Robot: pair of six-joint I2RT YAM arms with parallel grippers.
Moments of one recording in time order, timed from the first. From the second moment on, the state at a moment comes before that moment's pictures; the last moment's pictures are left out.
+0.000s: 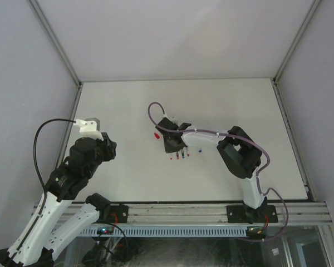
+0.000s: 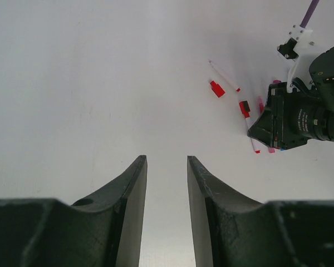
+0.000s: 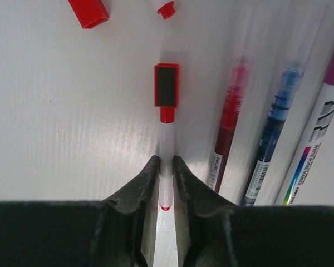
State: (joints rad) left arm -0.51 0.58 0.86 -0.77 -0.36 -0.40; right arm 0.86 2.02 1.40 -0.53 0.17 0.65
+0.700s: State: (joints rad) left arm -0.51 0.58 0.84 -0.76 -0.35 -0.40; right arm 0.87 2.03 1.42 -0.56 0.18 0.62
